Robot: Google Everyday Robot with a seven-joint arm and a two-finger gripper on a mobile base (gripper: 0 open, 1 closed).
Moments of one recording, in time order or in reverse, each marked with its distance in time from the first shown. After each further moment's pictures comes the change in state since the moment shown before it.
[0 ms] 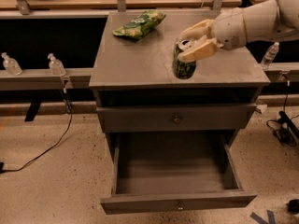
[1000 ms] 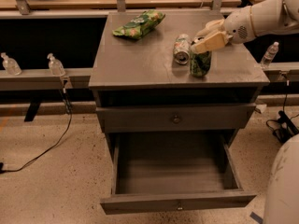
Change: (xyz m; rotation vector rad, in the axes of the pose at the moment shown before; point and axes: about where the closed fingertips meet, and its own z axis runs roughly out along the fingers) arm 0.060 -0.062 -0.024 0.115 0.136 0.307
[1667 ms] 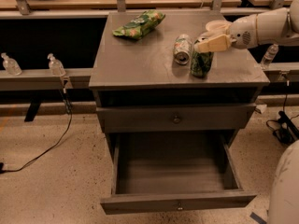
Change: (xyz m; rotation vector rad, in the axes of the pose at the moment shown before) arm 0.016 -0.012 -0.004 0.003 -0.102 0.123
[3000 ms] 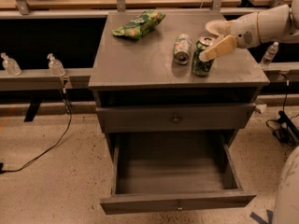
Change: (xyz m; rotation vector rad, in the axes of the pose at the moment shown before) arm 0.001 0.003 -0.003 0.020 0.044 -0.065
